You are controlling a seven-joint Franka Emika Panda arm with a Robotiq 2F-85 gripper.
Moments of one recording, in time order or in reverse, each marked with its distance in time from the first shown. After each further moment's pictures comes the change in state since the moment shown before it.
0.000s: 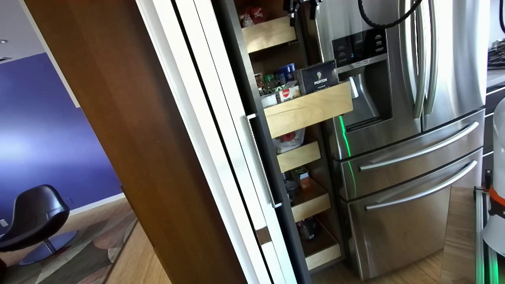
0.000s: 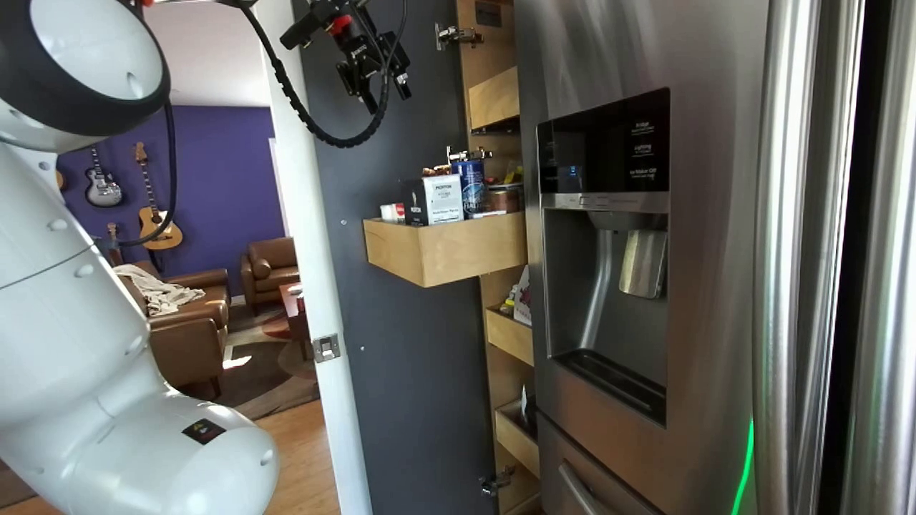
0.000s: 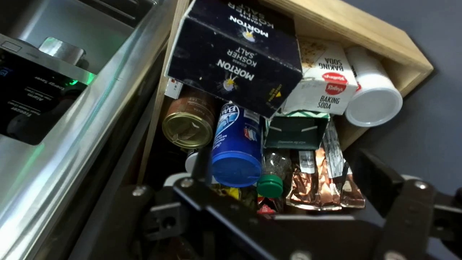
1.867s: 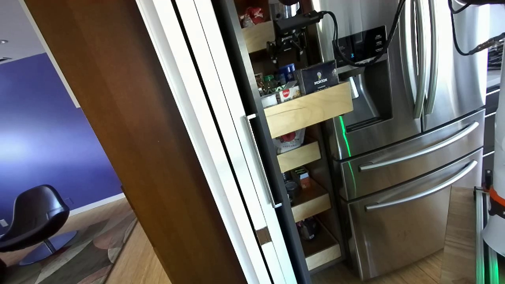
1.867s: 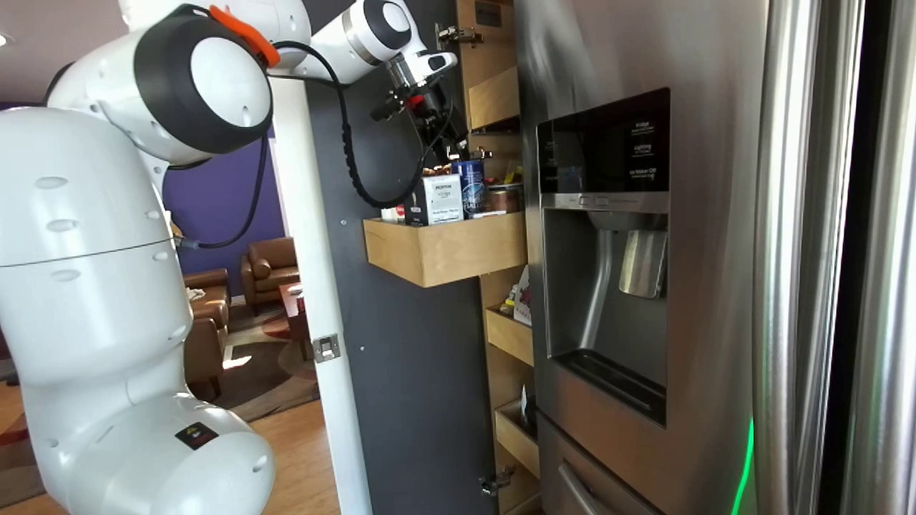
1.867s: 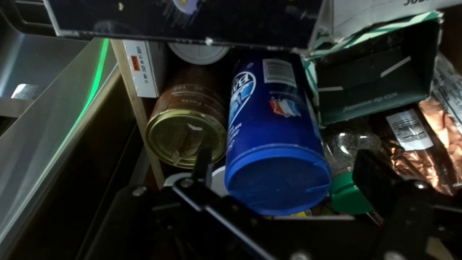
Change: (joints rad) arm -0.061 0.266 -0.028 -0.001 -0.056 0.189 0.326
